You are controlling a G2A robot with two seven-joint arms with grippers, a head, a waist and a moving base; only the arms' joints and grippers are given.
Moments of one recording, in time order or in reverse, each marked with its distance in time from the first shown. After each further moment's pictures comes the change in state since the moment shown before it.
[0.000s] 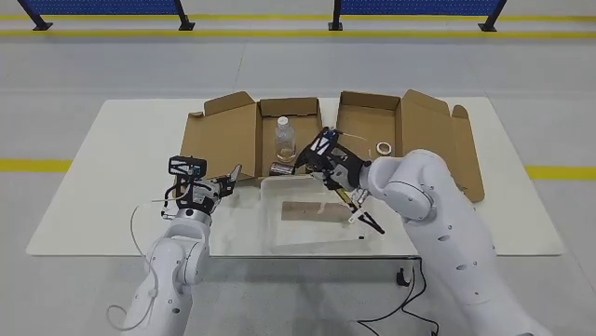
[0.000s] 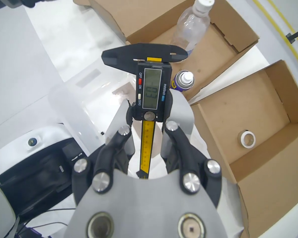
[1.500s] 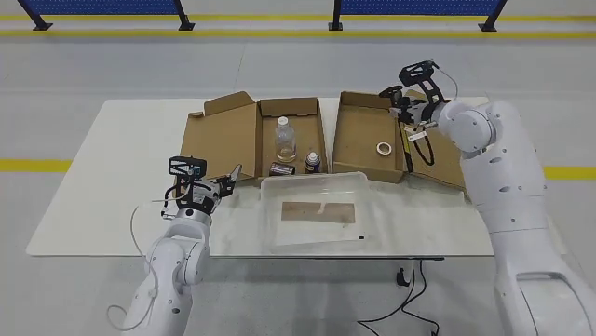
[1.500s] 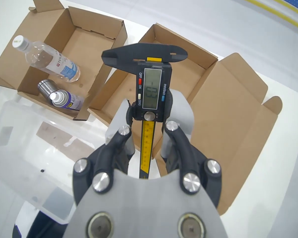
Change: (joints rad) left arm 0.000 0.000 0.000 0.000 0.000 0.000 0.000; right arm 0.328 0.046 0.202 0.615 -0.014 0.073 -0.149
